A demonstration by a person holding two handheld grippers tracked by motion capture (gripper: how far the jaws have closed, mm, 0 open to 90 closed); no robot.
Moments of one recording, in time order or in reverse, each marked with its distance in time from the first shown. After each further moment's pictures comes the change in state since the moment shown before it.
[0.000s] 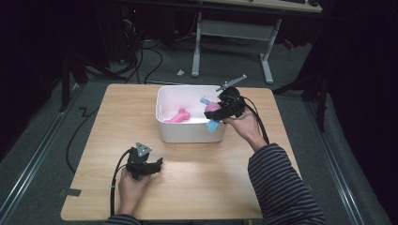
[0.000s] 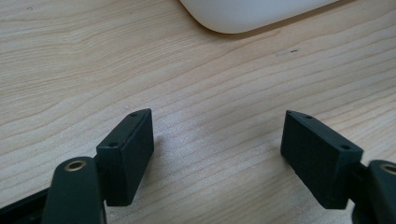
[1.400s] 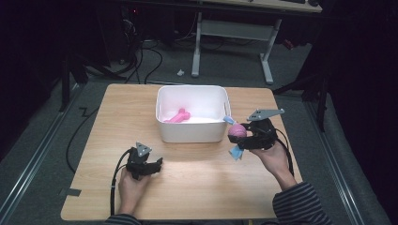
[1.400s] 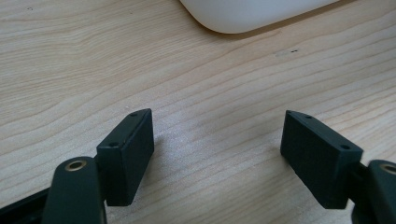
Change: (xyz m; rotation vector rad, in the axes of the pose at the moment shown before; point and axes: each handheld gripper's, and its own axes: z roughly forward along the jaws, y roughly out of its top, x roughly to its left) left arm 0.000 0.000 0.000 0.000 0.001 0.000; right arm 0.024 -0.097 -0.070 -0.127 -0.078 0.000
